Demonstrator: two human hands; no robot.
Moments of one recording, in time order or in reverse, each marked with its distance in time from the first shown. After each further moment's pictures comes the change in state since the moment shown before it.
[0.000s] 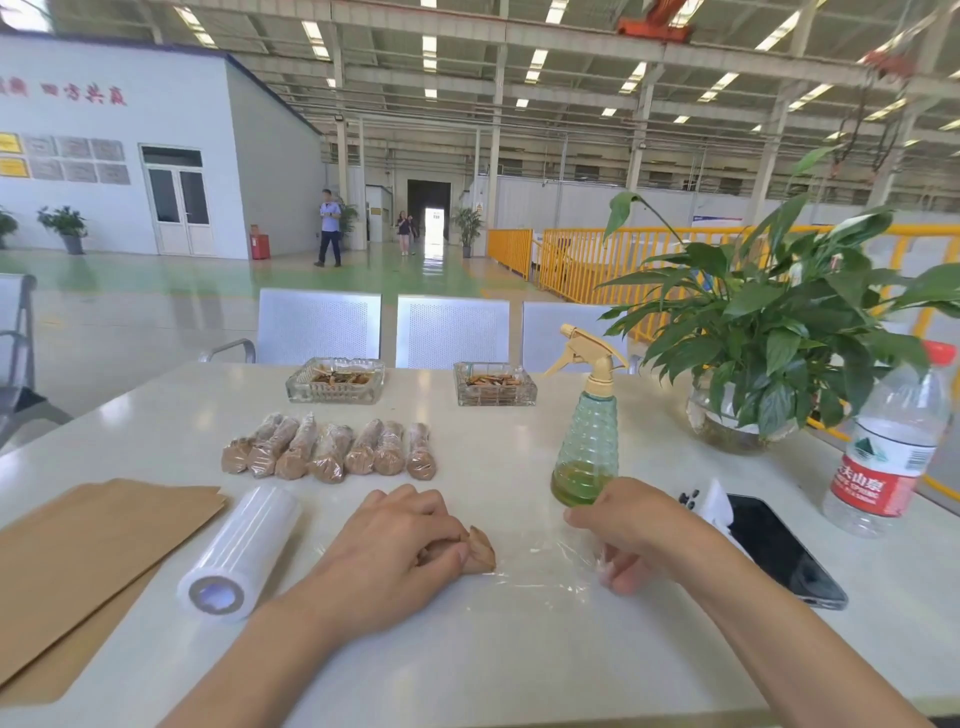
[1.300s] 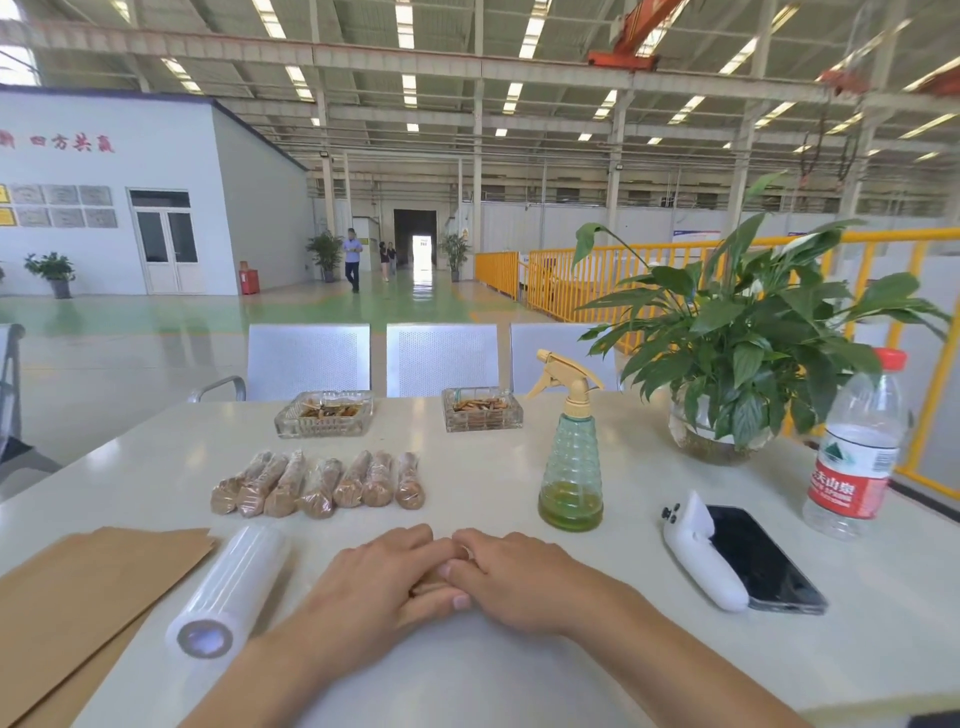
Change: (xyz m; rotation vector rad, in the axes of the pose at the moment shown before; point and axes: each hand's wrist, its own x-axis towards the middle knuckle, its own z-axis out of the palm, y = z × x) left_hand -0.001 0.009 -0.019 -0.014 -0.189 -0.022; right_hand -0.029 -0.031 0.061 -0.495 -0.089 -0.632
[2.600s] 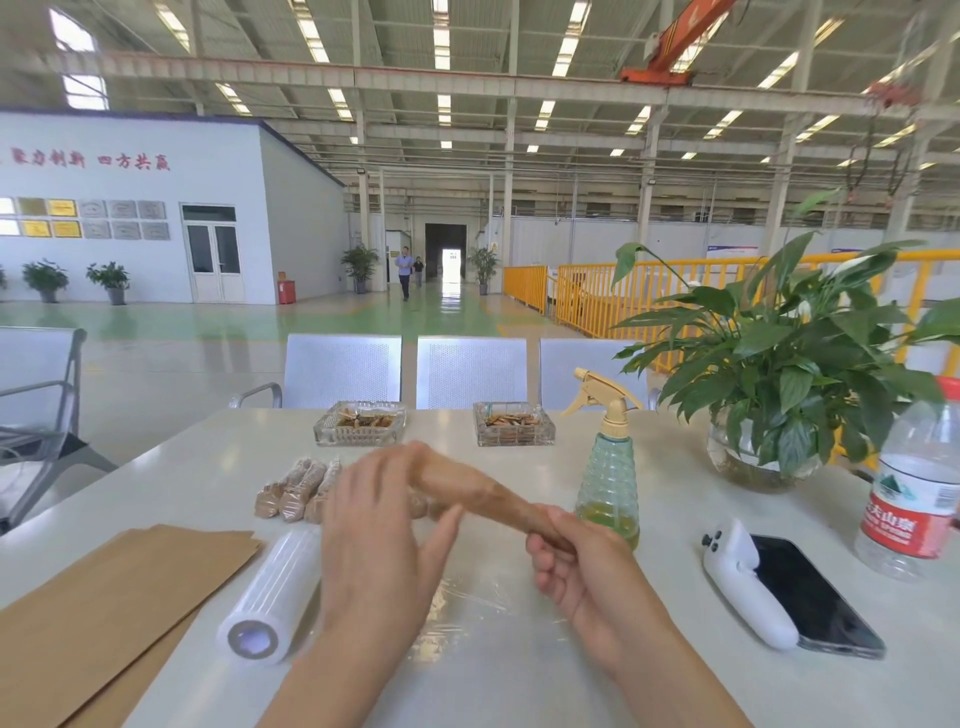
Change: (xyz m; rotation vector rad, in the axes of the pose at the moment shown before) left_hand 0.001 0.023 -0.026 -0.021 0.853 -0.262; right_hand -0.011 -0.004 -0.002 1.760 0.361 0.140
